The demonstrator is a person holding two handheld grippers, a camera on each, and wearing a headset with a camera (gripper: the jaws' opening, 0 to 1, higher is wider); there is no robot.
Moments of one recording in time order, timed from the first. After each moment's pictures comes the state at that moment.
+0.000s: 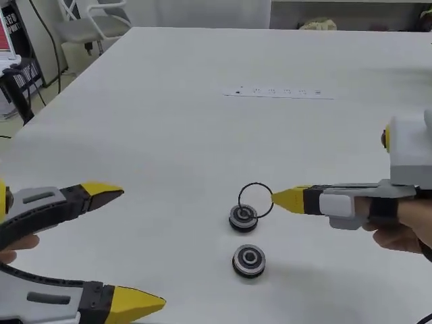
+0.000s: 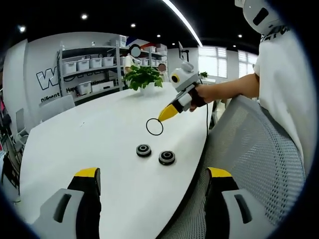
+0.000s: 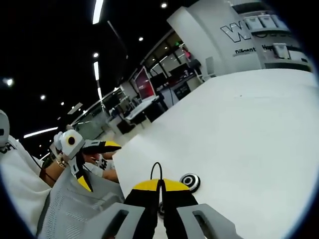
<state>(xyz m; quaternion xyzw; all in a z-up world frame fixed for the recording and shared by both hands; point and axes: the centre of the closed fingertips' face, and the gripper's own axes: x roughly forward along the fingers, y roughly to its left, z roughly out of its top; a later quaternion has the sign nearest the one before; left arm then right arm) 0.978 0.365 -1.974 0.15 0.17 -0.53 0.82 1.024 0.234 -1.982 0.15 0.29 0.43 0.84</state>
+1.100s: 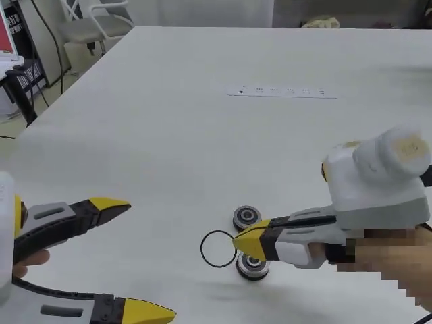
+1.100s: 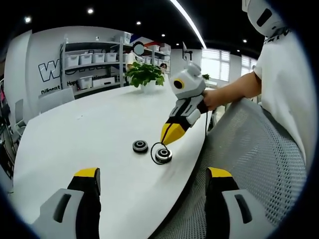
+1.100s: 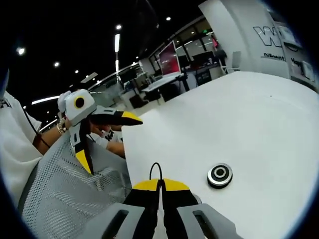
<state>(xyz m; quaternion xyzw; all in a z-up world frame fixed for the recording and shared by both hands) 0.975 0.360 -1.986 0.12 0.20 -0.53 0.82 0.991 0.292 -2.020 0.03 0.32 0.51 0.80</state>
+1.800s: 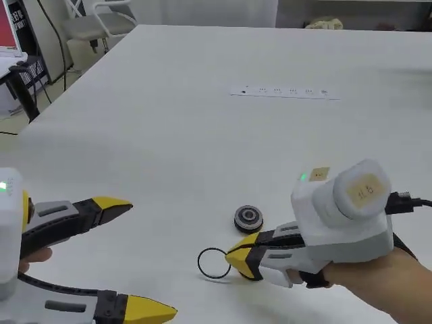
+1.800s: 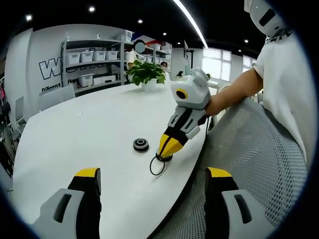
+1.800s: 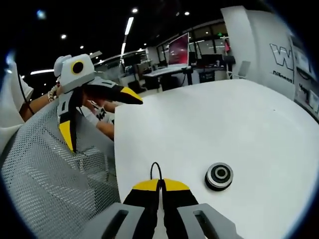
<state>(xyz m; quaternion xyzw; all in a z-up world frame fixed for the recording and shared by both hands) 0.977 0.362 -1.989 0.12 0.20 -0.53 0.82 0.995 0.295 -2.052 -0.08 0.31 0.50 0.81</state>
